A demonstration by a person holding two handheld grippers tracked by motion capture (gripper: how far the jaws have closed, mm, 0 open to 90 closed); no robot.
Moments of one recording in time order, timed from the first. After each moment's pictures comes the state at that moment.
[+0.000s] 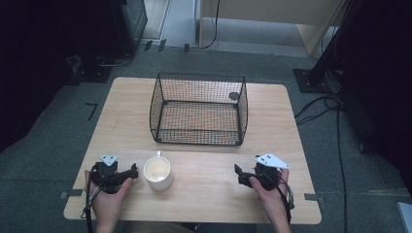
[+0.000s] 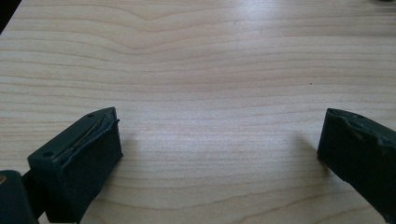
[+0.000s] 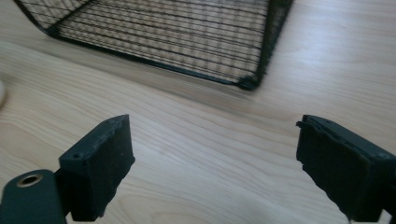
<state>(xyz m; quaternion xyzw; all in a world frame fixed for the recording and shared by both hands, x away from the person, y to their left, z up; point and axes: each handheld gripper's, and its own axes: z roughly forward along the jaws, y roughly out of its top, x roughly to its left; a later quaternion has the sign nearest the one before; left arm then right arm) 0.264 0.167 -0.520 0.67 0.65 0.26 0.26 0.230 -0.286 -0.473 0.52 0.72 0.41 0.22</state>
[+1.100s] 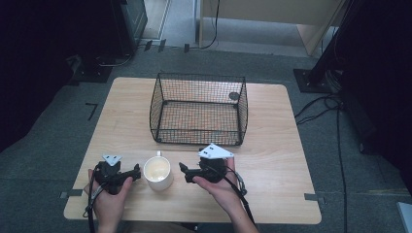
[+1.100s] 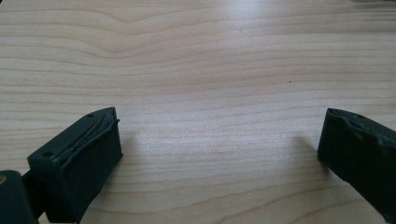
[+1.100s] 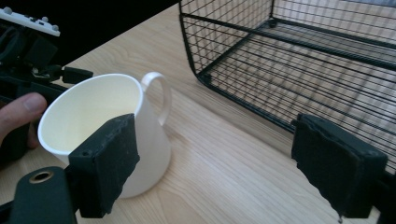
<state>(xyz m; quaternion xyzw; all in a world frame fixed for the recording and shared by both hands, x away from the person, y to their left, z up) 0.263 0.162 -0.520 0.68 0.64 0.26 0.26 0.251 -0.144 -0.444 0.41 0.77 0.47 0.14</state>
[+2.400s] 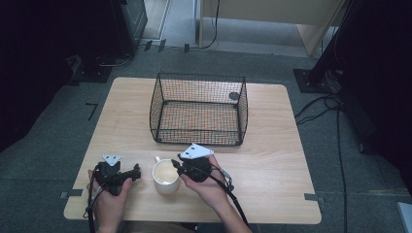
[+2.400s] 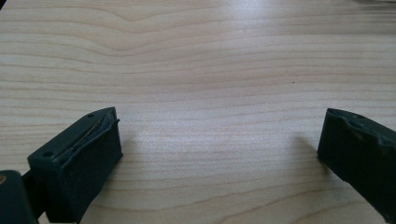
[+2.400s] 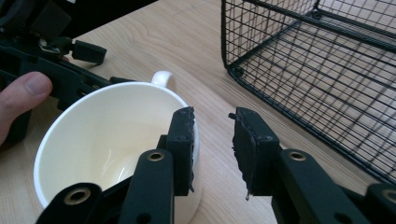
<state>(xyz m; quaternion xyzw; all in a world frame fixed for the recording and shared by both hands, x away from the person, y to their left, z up) 0.263 0.161 -0.520 0.67 0.64 0.26 0.26 0.259 -0.115 -0.452 0.37 0.81 0.45 0.14</state>
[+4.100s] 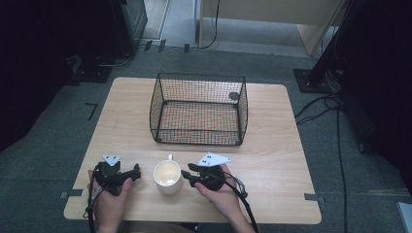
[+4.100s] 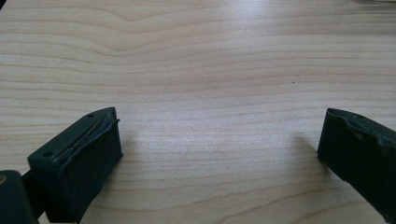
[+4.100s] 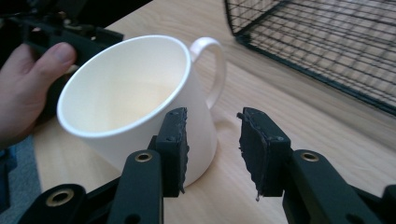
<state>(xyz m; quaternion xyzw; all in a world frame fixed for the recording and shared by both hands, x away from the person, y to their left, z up) 0.263 0.161 -0.520 0.67 0.64 0.26 0.26 0.239 -0.148 -0.476 0.37 0.79 0.48 0.06</state>
